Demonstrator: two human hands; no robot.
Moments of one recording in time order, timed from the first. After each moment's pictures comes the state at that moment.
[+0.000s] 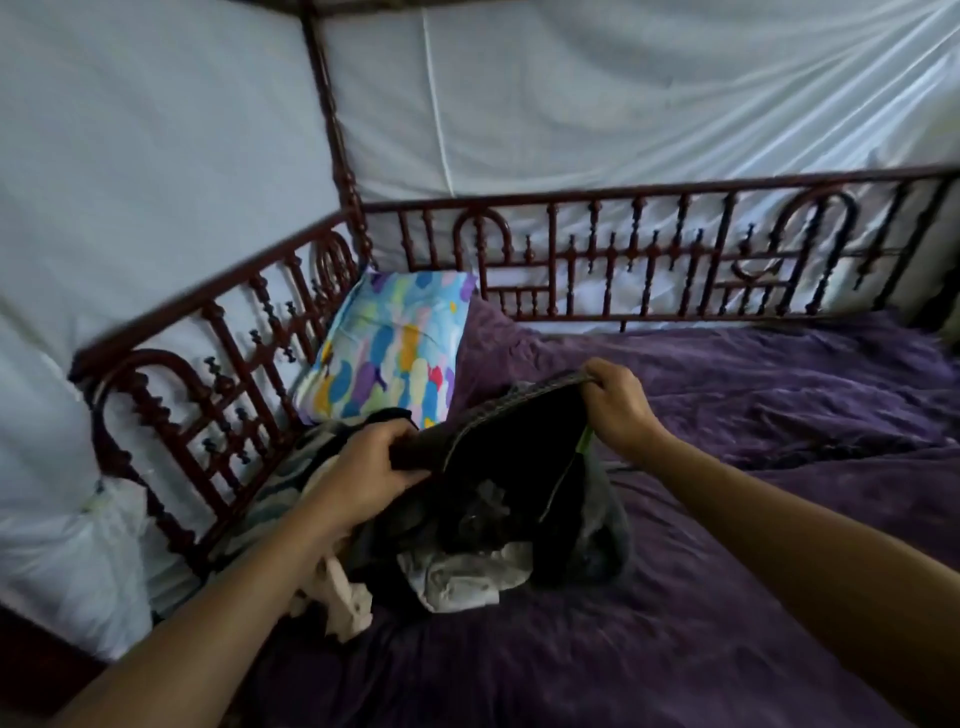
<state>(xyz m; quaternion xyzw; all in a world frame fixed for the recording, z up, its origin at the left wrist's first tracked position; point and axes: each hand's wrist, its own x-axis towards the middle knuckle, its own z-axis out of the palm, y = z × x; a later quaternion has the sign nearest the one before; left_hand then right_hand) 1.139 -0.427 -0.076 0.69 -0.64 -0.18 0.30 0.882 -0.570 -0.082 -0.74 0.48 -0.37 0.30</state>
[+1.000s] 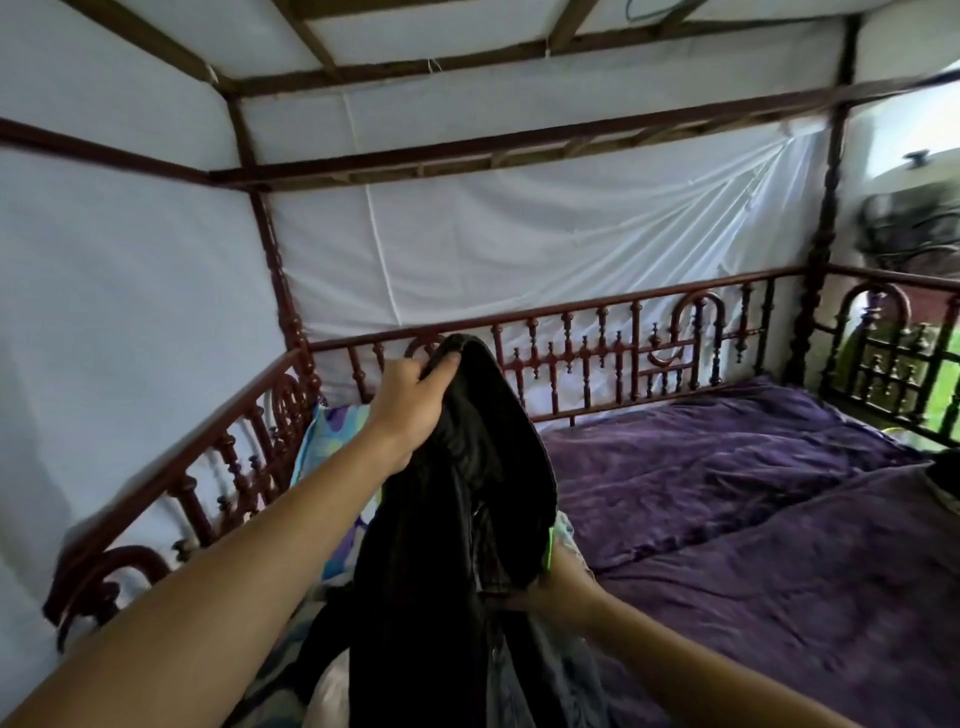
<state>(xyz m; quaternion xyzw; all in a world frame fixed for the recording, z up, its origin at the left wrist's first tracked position) 1.230 -0.525 0.088 0.51 -0.61 -0.26 0.54 1.053 -0.494 -0.105 -0.73 0.48 -0.35 0.34</state>
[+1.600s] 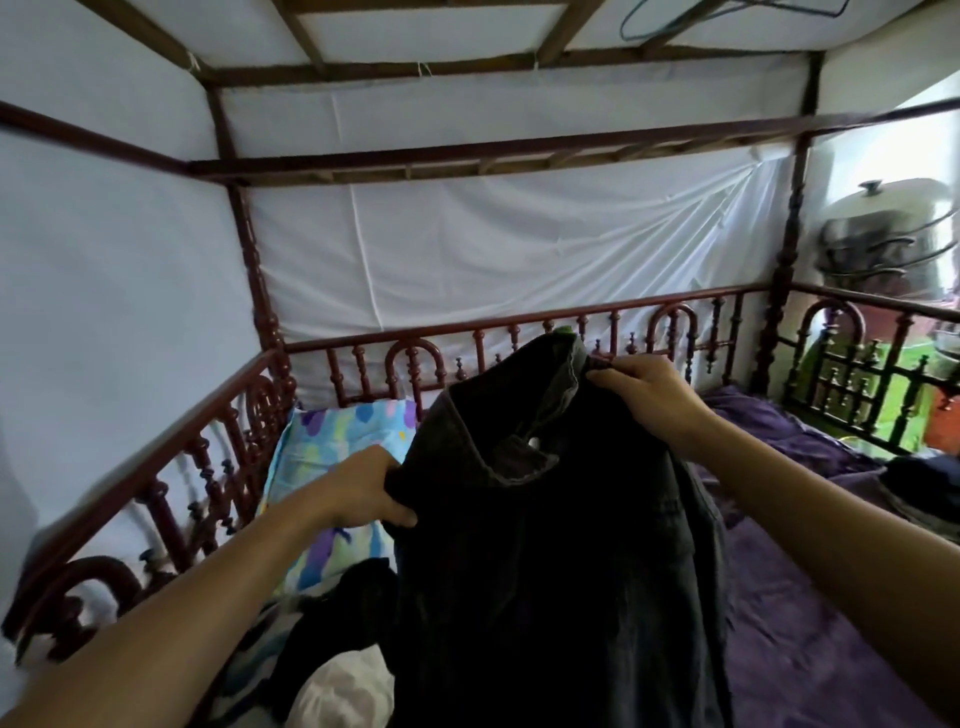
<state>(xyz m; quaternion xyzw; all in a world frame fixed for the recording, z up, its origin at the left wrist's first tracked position) 1.321 -0.539 0.026 0.58 -0.77 -0.21 0.14 0.977 -0.539 0.073 -0.65 0.50 -0.50 0.28</state>
